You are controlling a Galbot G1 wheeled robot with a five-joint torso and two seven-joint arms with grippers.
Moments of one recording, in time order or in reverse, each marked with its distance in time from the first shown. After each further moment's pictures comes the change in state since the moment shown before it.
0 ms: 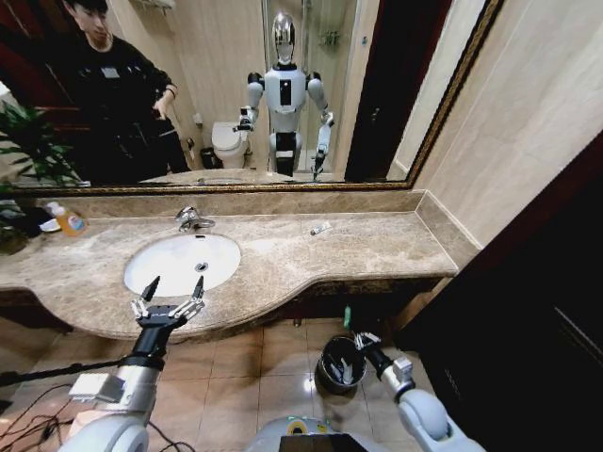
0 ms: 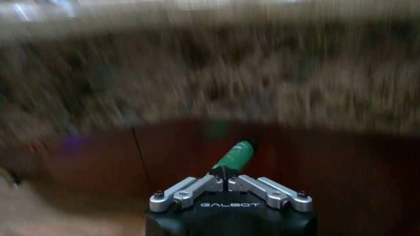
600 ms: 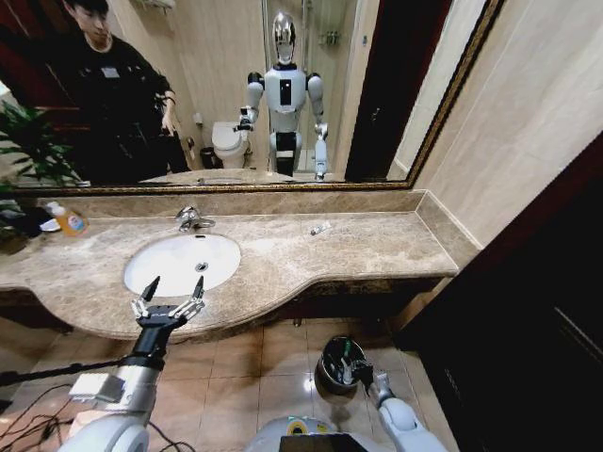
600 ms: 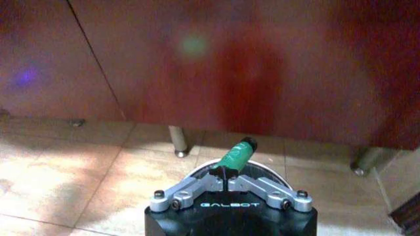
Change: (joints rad) left arm 0.000 0.000 0.000 0.000 0.000 0.000 0.000; right arm 0.220 0.151 -0.002 -0.533 -0.100 0.069 -0.037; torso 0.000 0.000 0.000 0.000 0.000
